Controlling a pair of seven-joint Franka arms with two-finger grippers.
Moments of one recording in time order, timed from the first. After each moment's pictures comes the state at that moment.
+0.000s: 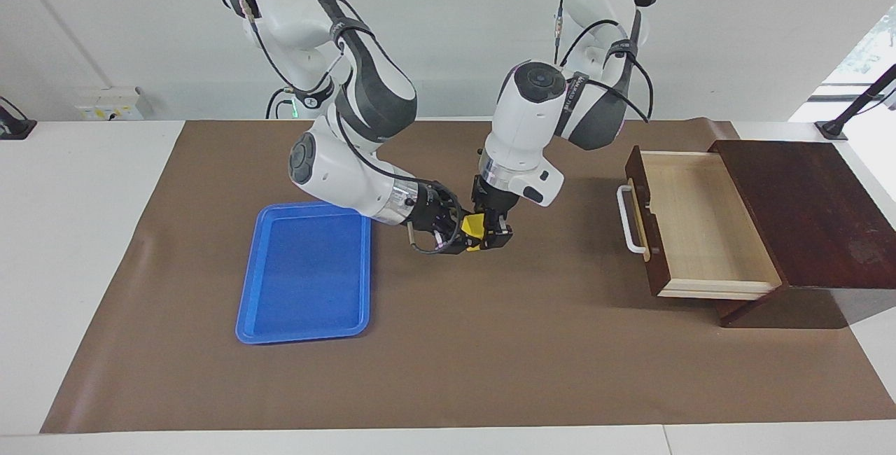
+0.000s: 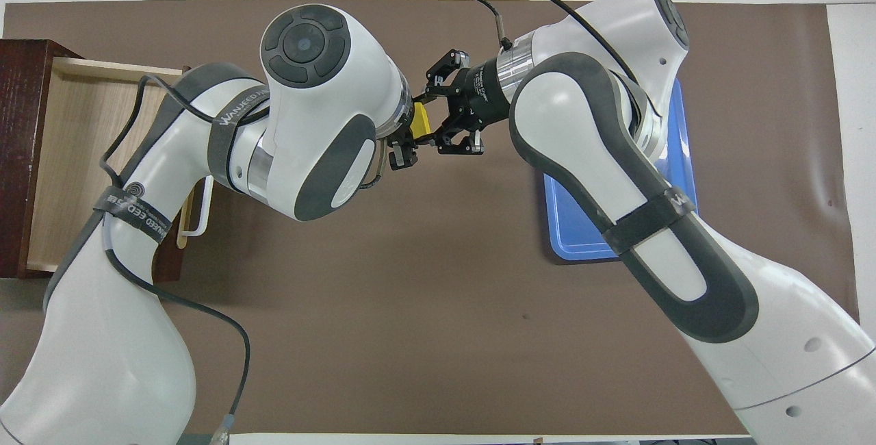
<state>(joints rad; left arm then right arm) -0.48 0.44 -0.12 -1.41 -0.05 2.00 -2.27 0.25 0.52 0.16 -1.41 0.78 2.04 1.49</state>
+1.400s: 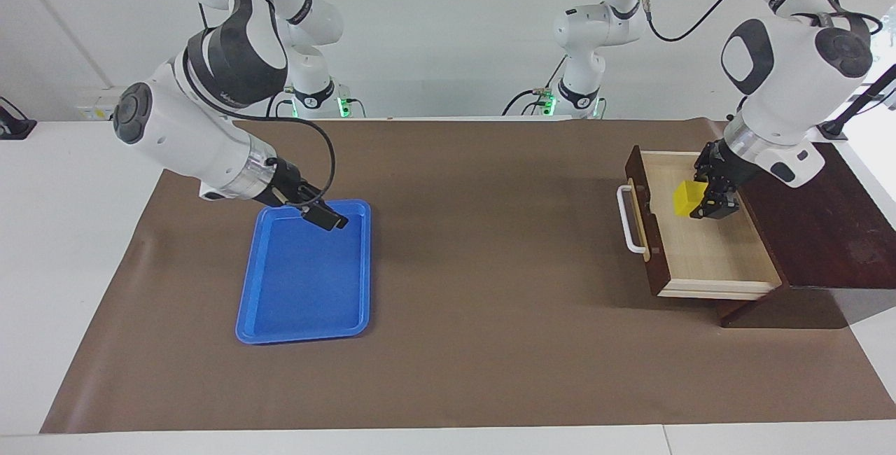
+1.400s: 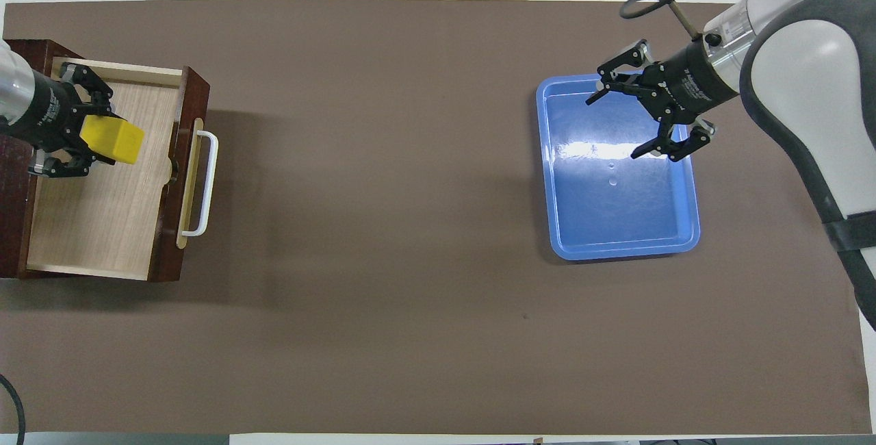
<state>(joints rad) 0.06 0.13 -0.10 -1.72 0.01 1.84 -1.32 -0.05 0.34 0.14 -1.40 0.35 1.57 0.74</state>
